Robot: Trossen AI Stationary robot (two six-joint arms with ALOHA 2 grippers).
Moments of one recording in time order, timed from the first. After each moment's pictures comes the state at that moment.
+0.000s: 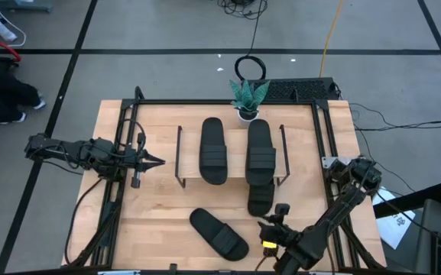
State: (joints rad) left arm -0.20 0.33 0.38 -0.19 -0.15 0.13; right arm 0.87 1.93 1.42 -1.07 0.85 0.95
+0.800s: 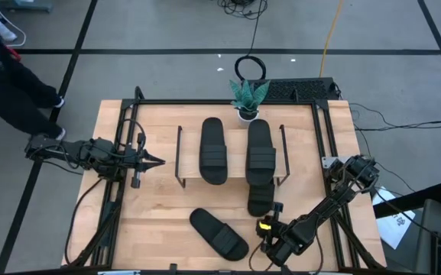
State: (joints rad) left arm -0.20 0.33 0.38 -0.18 -0.15 0.13; right arm 0.80 1.92 1.13 -0.63 0.65 0.91
